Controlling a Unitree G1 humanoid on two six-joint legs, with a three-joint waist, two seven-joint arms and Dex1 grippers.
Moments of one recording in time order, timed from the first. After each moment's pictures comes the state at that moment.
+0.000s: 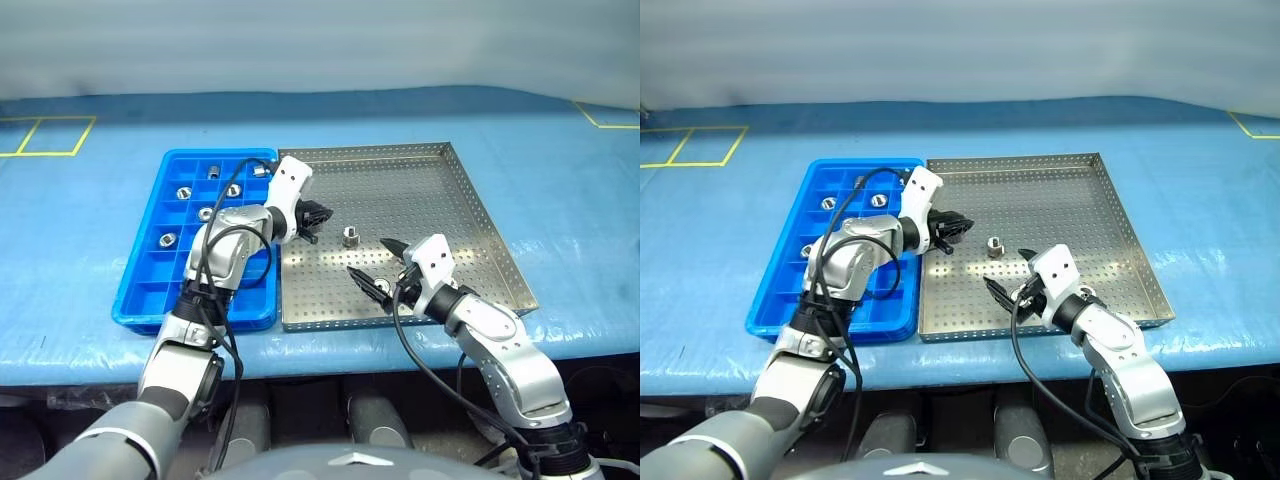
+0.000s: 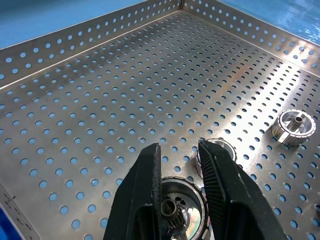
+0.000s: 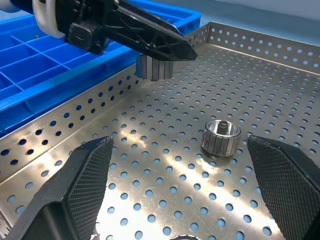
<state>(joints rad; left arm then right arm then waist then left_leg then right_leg) -0.66 0.14 -0.05 0.04 -0.21 0.95 -0.57 0.02 -0.42 0.07 -0.45 0.29 0.45 0.51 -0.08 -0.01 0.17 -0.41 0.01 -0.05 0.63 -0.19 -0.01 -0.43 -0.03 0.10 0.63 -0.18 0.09</state>
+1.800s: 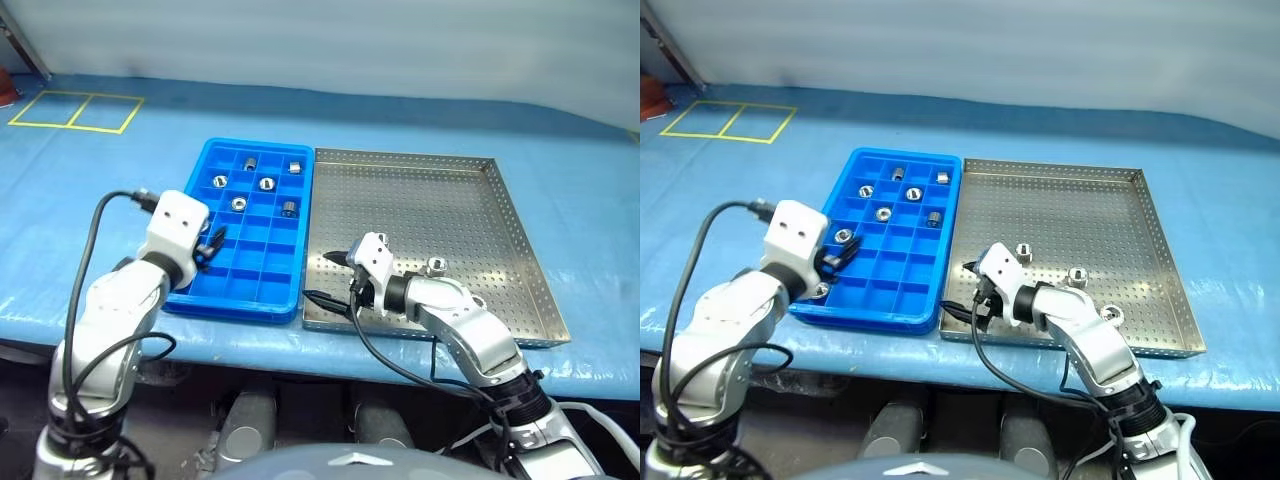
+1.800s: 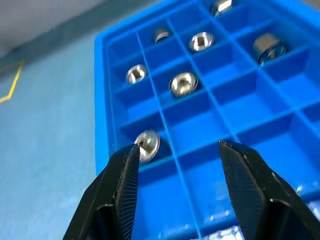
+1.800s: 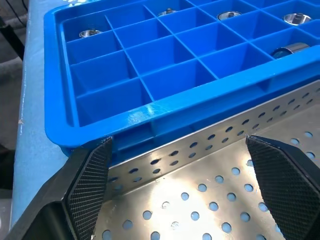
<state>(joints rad) -0.22 0.43 0.06 -0.75 -0.20 1.03 -0.33 -0.21 -0.42 0.29 -0.31 0.29 0.56 0.68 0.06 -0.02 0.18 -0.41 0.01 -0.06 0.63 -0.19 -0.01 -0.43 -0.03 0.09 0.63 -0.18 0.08</state>
